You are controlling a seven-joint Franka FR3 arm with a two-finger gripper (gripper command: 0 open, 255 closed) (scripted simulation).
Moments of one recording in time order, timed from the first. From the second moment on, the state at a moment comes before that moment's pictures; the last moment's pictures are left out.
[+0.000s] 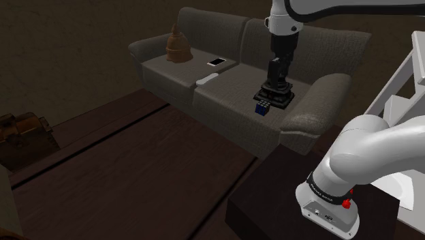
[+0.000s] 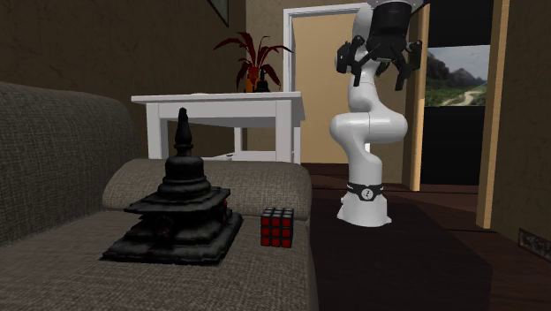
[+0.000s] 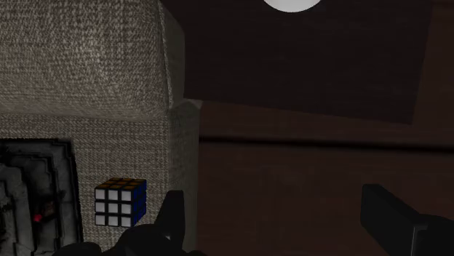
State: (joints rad) arm 0.01 -0.76 0.01 -2.37 -0.12 1.51 -0.12
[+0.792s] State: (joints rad) arm -0.05 -0.58 -0.16 -2.48 -0.19 1.84 -0.23
